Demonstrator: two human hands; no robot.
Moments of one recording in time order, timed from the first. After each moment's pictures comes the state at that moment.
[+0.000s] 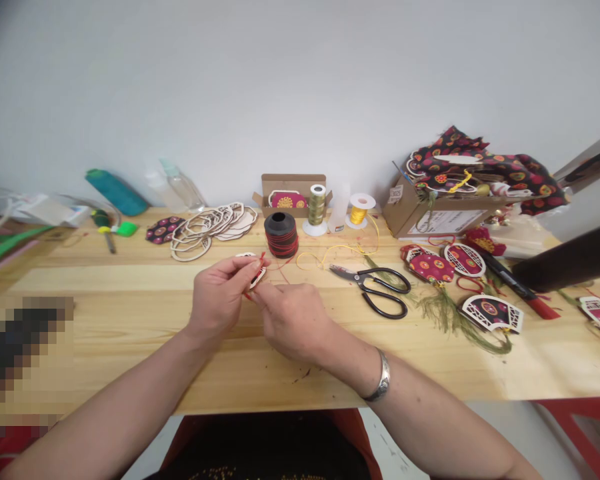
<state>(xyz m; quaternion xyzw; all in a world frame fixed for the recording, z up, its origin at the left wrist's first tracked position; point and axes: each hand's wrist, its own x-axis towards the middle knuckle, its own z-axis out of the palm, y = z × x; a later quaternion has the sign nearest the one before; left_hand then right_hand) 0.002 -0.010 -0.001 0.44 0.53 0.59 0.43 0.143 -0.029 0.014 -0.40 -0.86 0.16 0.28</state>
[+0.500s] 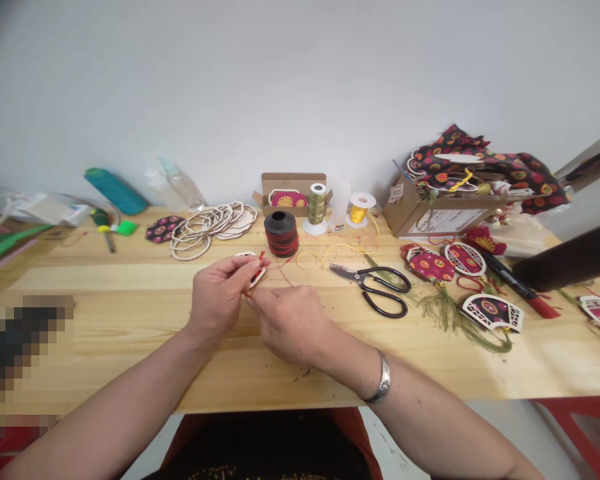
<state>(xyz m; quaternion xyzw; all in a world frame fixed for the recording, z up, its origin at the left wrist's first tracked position) 0.001 -0.010 -0.003 0.43 0.53 0.59 0.43 0.142 -0.032 0.014 -0.38 -0.89 0.11 0.25</state>
